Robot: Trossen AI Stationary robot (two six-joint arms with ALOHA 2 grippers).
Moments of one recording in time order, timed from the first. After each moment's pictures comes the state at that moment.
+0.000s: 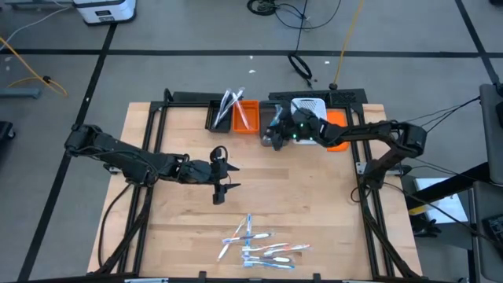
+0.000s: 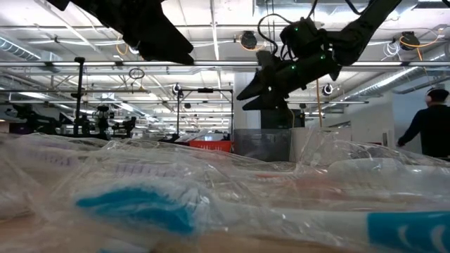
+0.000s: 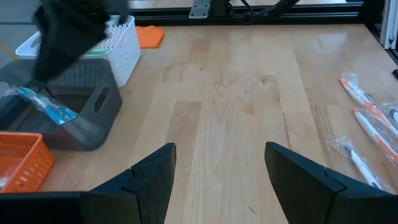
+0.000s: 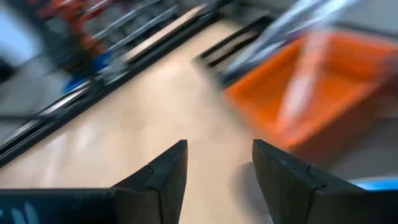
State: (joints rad) left arm -0.21 1.30 0.78 0.02 -0.29 -0.11; right arm -0.41 1.57 0.76 0.43 -0.17 0.40
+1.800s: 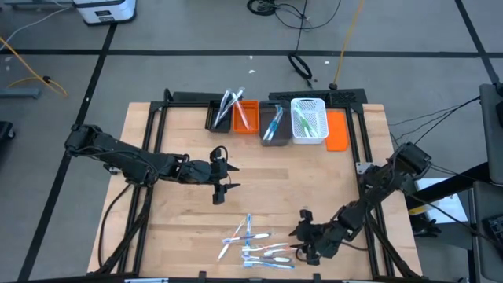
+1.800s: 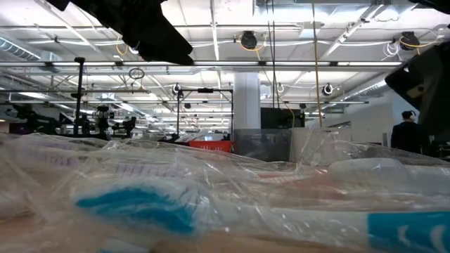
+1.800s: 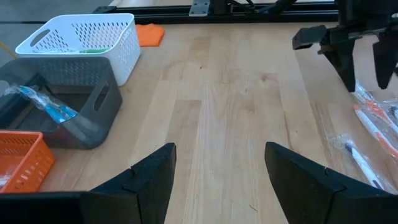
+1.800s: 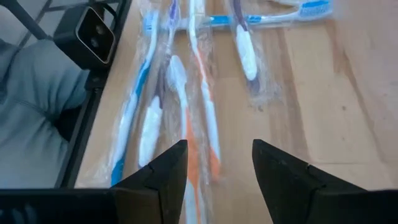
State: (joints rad) left arm -0.21 1.30 0.78 0.02 -0.29 -0.11; right arm 0.79 1.67 0.76 0.13 0.40 0.68
